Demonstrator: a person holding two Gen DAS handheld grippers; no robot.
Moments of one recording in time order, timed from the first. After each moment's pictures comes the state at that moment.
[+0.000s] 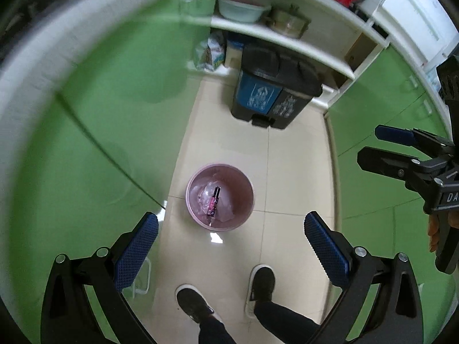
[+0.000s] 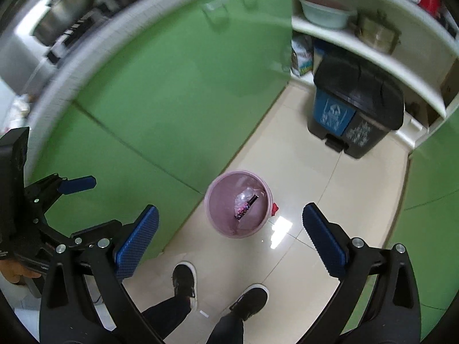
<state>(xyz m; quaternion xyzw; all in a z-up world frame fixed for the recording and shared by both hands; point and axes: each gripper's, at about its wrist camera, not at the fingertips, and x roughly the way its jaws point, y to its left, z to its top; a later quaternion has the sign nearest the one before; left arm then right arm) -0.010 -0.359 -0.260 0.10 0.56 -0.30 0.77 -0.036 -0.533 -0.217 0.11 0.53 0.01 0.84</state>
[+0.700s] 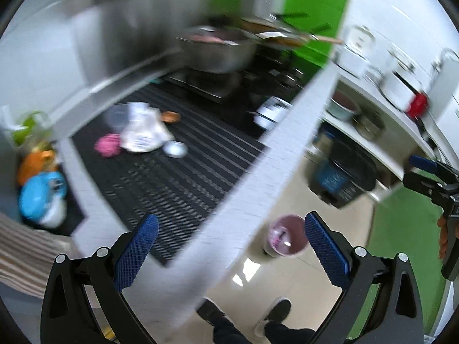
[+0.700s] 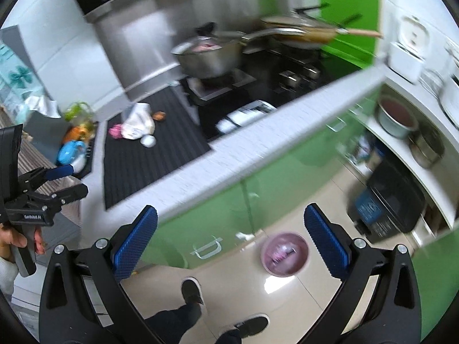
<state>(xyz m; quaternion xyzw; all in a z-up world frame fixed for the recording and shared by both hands) -0.067 -0.108 -0.032 -0.01 0.46 -0.06 0.88 -0.030 -0.351 0.005 0.01 0.43 0.18 0.88</state>
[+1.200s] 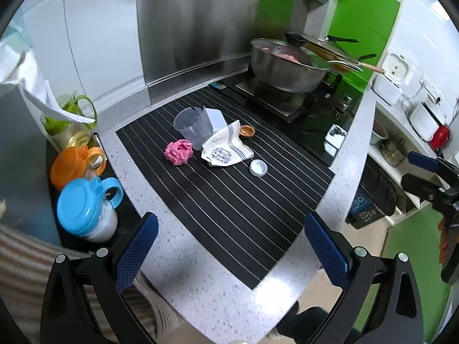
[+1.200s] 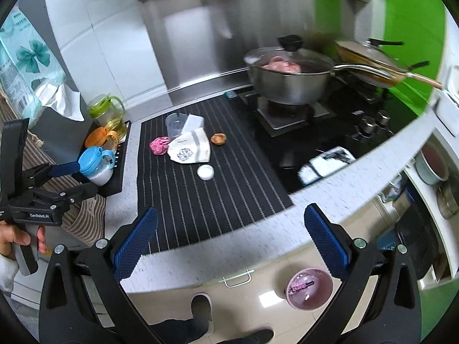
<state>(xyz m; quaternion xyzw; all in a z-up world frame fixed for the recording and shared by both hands) -0.035 0.008 -0.030 -0.05 0.46 -0.01 0.89 0.041 -0.198 0.012 -0.05 0.43 0.25 0.87</state>
